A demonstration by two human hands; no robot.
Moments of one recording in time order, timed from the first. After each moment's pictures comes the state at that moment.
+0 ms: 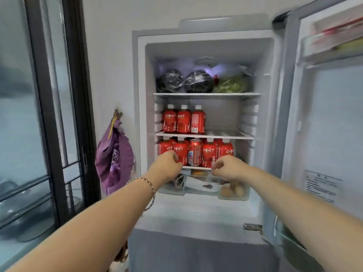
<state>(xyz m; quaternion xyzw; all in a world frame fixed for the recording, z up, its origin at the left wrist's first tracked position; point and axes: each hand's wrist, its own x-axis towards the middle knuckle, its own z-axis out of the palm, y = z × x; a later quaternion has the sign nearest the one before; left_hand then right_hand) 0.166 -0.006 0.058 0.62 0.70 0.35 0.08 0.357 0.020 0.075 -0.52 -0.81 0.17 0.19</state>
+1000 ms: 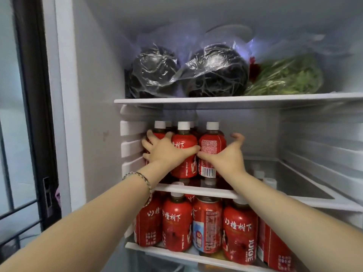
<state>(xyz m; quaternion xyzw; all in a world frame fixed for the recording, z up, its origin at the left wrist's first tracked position) 0.109 0.332 0.137 0.51 0.74 0.44 -0.03 0.248 0.362 0.117 -0.41 -0.64 0.26 0.60</state>
